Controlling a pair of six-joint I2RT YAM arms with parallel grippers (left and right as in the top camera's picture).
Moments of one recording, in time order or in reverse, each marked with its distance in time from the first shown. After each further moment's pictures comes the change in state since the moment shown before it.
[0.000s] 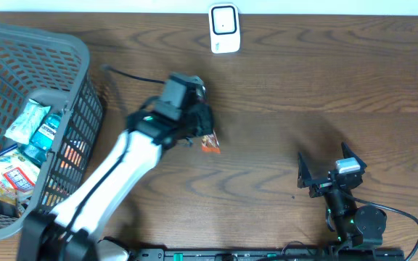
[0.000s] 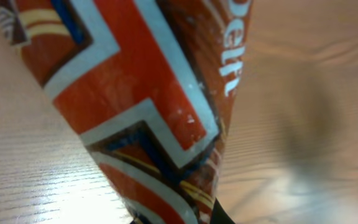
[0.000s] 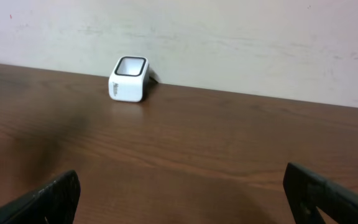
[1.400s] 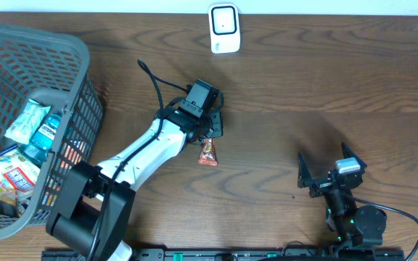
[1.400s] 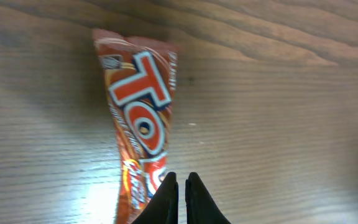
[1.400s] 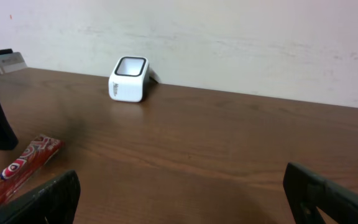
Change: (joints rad) left arm -0.042 0.208 -0.001 0.117 -0.134 -0.001; right arm 0.000 0.000 0.000 0.000 0.000 0.000
